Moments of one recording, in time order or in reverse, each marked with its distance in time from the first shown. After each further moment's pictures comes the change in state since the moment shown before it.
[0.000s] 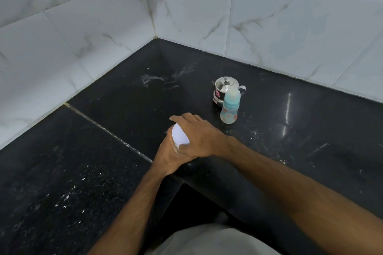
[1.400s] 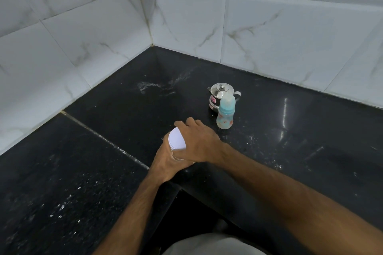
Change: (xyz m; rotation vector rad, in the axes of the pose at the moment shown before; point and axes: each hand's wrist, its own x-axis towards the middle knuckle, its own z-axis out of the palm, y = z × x) left_hand -0.010 0.014 -0.003 0.043 0.004 -0.043; right_hand 0.003 0.003 0.002 -0.152 0.012 0.109
